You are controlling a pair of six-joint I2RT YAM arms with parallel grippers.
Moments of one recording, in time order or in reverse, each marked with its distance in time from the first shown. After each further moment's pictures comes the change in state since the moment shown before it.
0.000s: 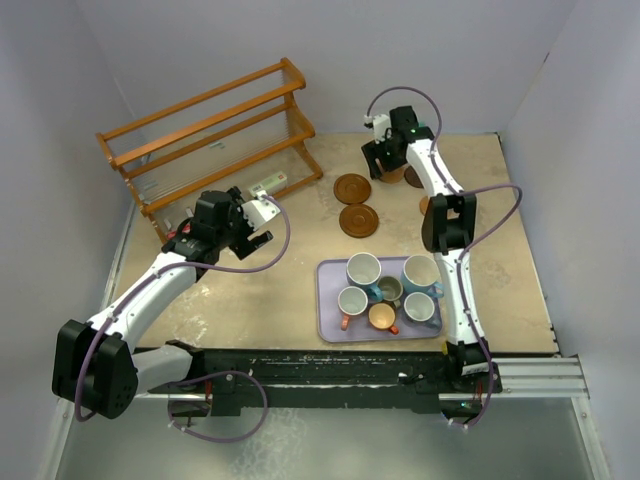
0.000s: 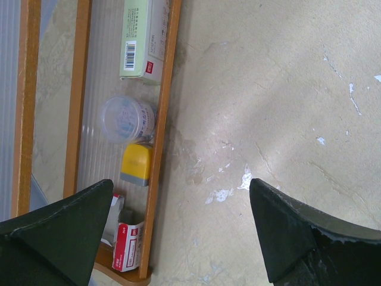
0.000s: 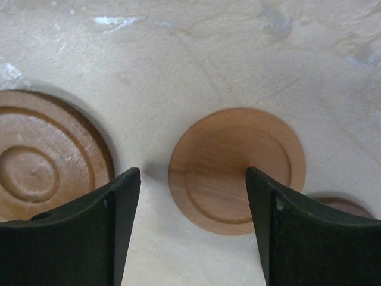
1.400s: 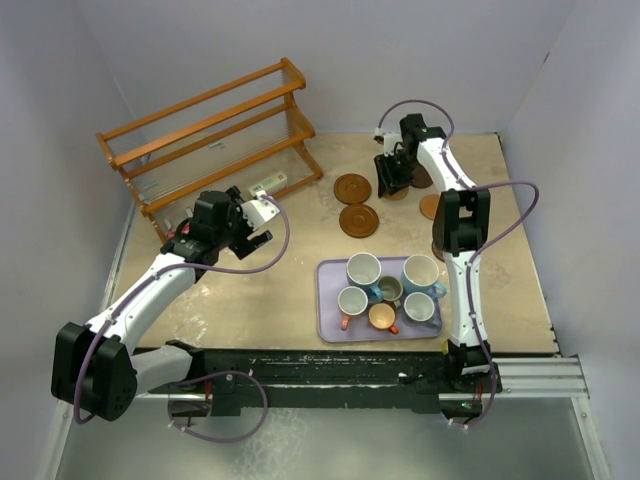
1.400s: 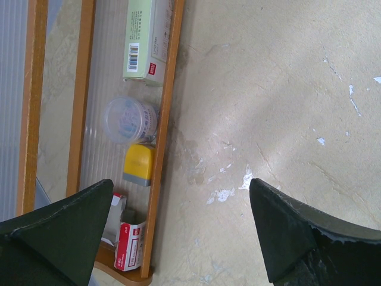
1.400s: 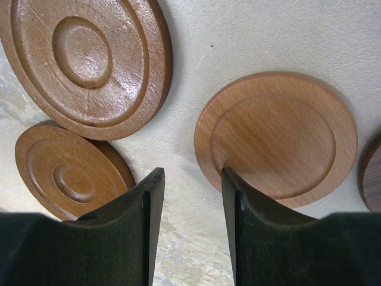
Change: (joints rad) left arm 0.000 -0.012 0.000 -0.002 0.001 0.000; right arm -0.036 -0.157 -0.232 -0.203 -0.171 0.109
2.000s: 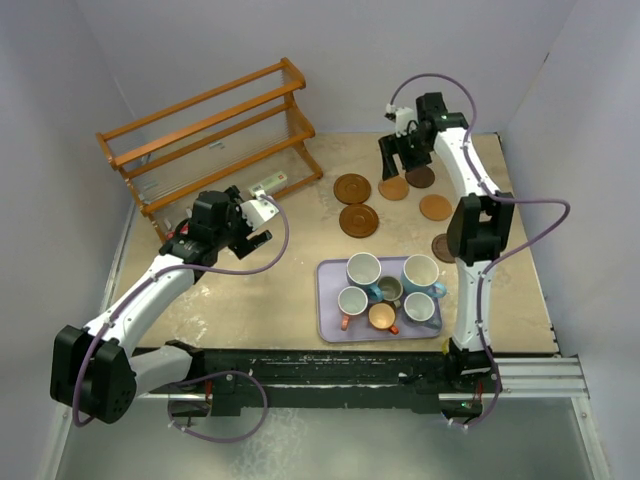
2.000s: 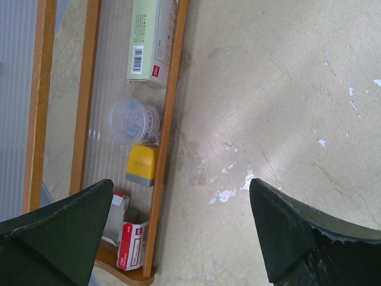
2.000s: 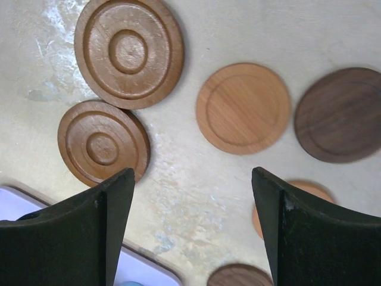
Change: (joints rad) left arm 0.000 -0.013 0.000 -0.001 0.000 0.001; right arm -0.018 -0.218 -0.095 0.033 0.019 -0.034
